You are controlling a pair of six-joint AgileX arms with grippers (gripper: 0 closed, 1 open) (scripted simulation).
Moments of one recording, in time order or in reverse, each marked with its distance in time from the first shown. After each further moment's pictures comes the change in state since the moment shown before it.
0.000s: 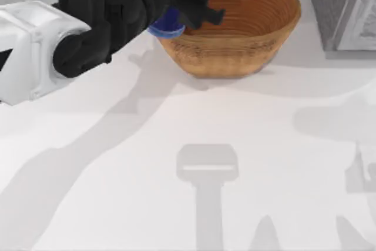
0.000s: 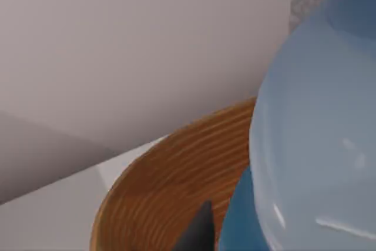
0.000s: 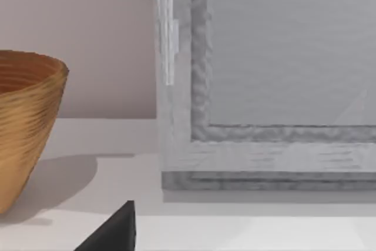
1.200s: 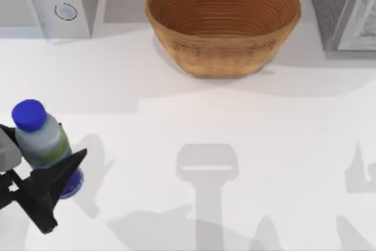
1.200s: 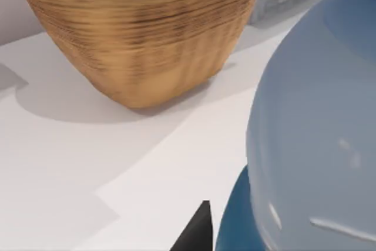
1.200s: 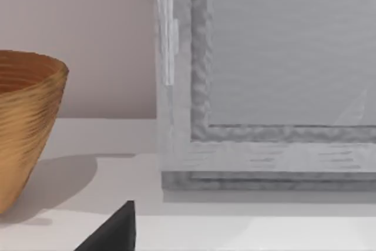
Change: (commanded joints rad) left arm 0.653 -0.903 -1.015 0.128 0.984 0.144; right arm 0.000 0.000 0.000 0.000 0.000 0.000
